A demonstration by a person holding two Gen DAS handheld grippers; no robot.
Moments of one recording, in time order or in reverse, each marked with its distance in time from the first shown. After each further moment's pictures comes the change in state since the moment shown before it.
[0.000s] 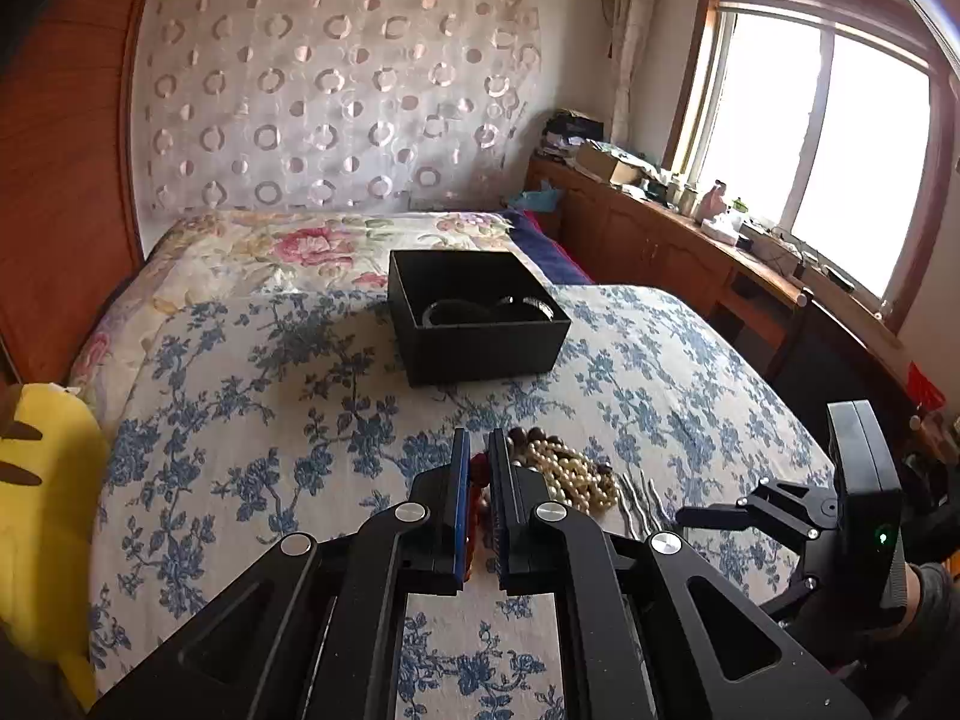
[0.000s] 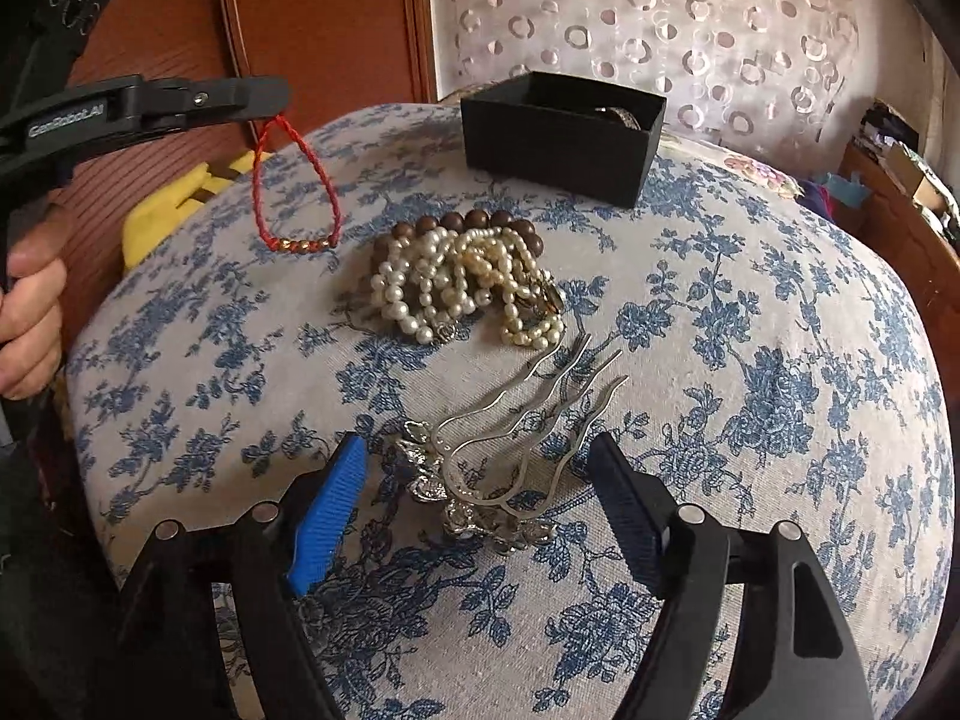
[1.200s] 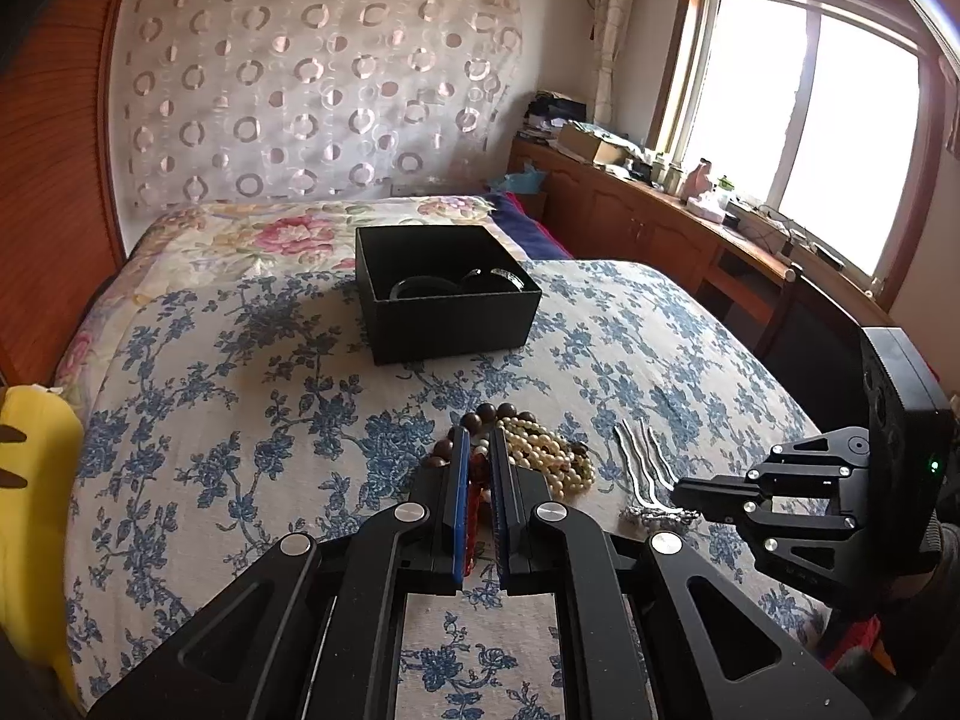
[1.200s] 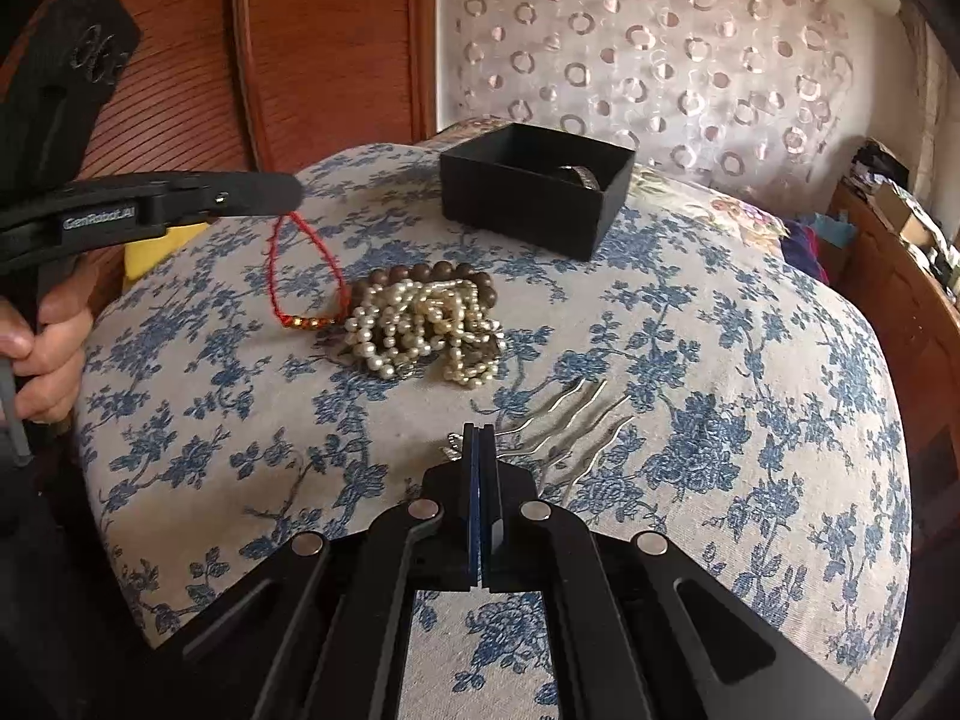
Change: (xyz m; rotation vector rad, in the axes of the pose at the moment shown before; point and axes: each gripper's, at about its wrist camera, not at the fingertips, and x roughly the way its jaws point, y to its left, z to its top) left arm 0.012 -0.017 -0.004 0.030 0.037 -0.027; right arm -0.032 -0.018 0.005 -0.057 -0.087 -0.024
